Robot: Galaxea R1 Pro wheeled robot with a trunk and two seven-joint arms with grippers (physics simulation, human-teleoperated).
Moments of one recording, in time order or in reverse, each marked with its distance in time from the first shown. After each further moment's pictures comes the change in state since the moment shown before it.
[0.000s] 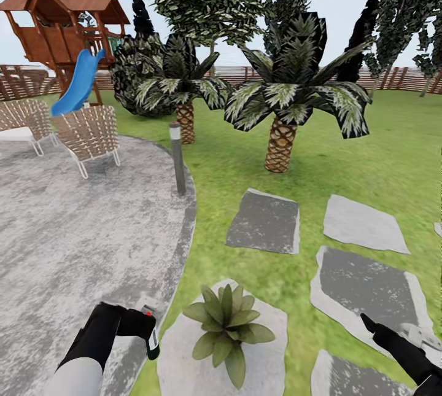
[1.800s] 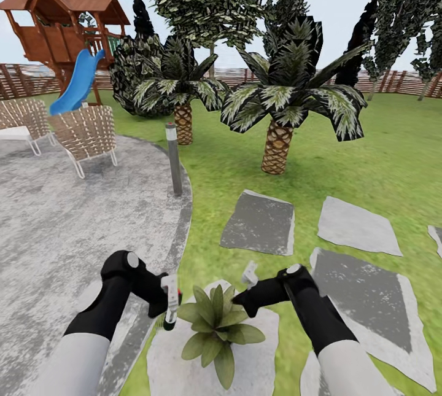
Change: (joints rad) left arm -0.050 0.038 -0.499 -0.389 -0.158 -0.269 -0.698; right arm -0.021 0.053 1.523 0.000 -0.096 0.363 0.381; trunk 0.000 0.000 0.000
